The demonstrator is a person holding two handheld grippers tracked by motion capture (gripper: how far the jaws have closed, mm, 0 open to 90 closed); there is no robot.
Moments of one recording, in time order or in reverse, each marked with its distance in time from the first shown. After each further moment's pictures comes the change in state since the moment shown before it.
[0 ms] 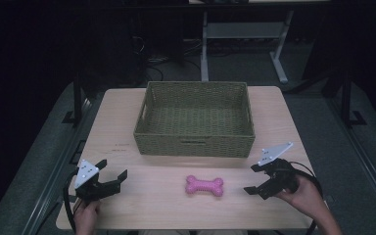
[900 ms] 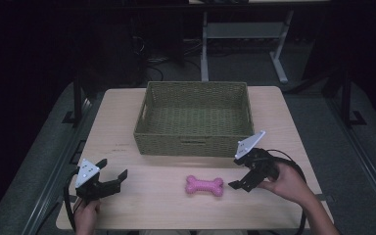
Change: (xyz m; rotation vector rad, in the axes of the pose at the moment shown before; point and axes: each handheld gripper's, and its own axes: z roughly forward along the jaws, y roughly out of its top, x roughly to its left) left arm 0.001 0.000 0.002 0.006 0.003 0.010; right arm 0.006 0.057 0.020 0.086 0.053 -0.137
